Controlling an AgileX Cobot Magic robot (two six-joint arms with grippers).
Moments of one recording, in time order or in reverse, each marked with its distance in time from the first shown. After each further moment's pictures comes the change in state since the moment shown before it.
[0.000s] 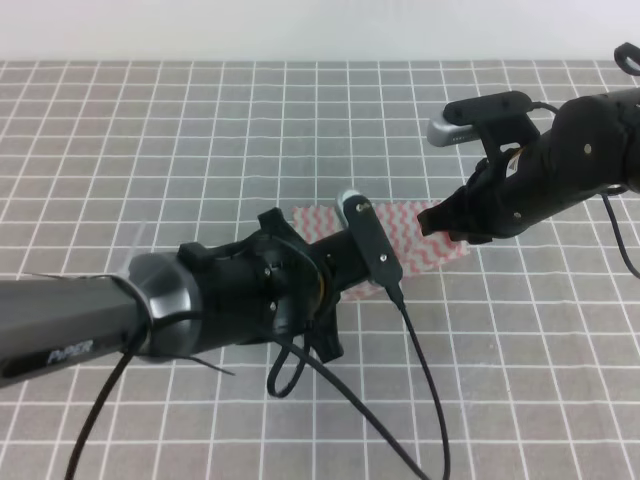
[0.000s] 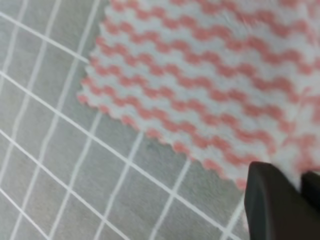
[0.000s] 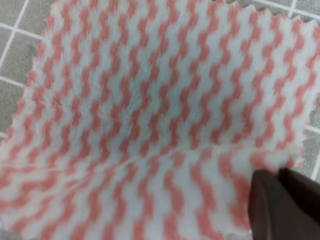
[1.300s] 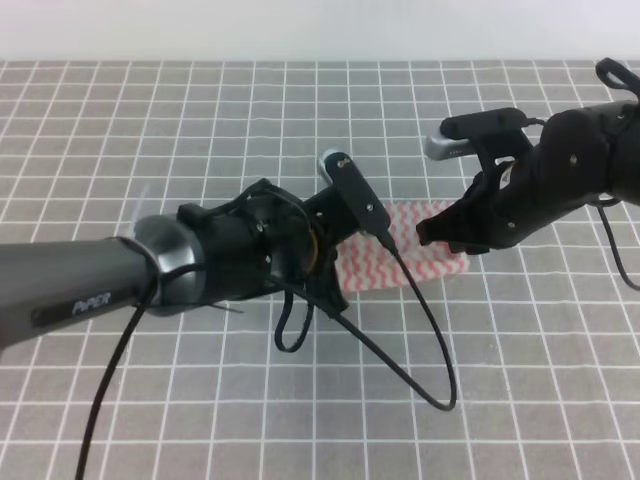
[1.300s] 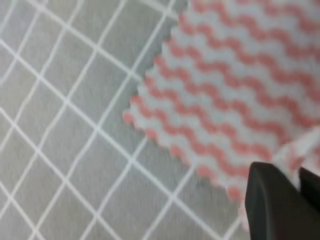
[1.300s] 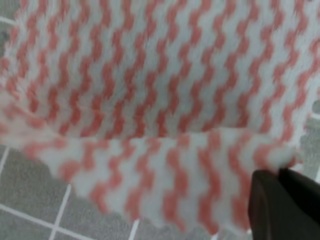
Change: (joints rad) left arm 0.101 0.066 -0.112 -0.026 -0.072 -0.048; right arm -0.006 0.054 0.001 -0.014 -0.001 0.030
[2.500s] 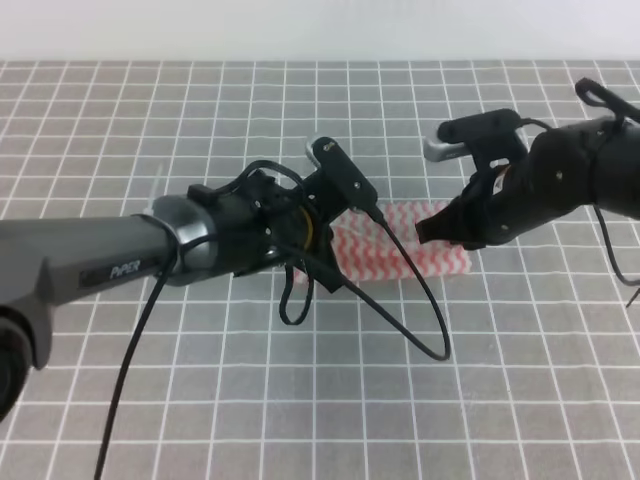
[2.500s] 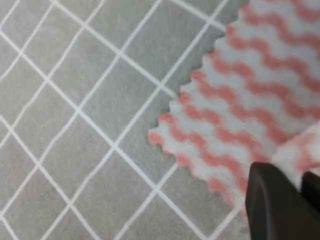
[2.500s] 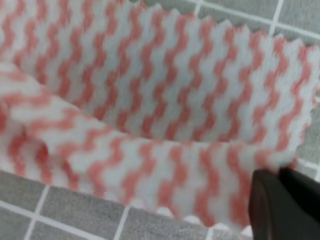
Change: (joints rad) left arm 0.064 0.109 -0.107 -0.048 -0.080 0.005; right arm -0.010 0.054 0.001 -0.056 -0.135 -0.003
